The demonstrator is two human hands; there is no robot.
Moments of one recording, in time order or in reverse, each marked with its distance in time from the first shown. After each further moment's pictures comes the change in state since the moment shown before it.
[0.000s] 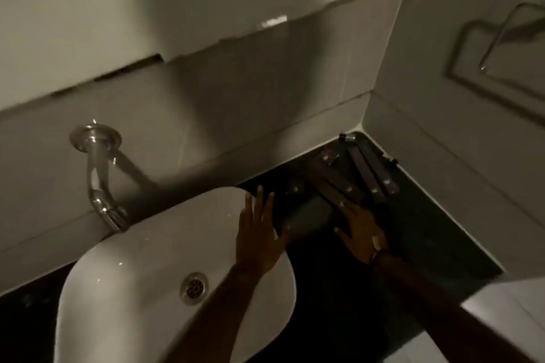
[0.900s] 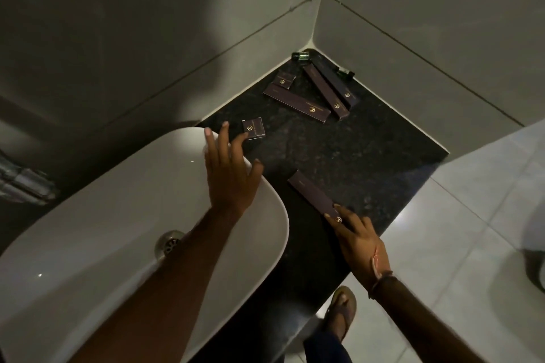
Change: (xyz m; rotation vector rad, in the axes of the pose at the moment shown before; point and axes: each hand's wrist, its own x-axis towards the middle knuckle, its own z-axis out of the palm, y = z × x) left_hand 0.009 -0.023 0.023 -0.161 0.135 0.163; right_hand -0.200 -0.017 0.092 -0.194 -0.019 0.225
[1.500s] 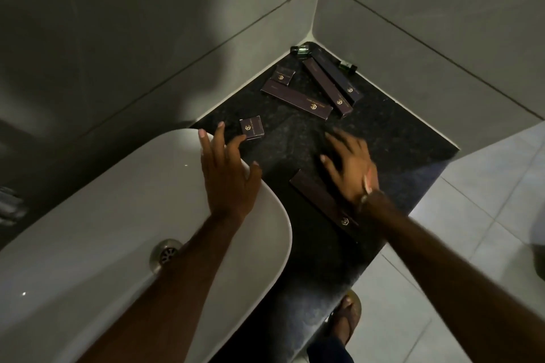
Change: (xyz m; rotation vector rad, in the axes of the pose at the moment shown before) left_hand 0.001 -0.004 0.012 -0.100 0.075 0.018; right_hand 0.141 -0.011 -0.065 0.159 0.287 -0.028
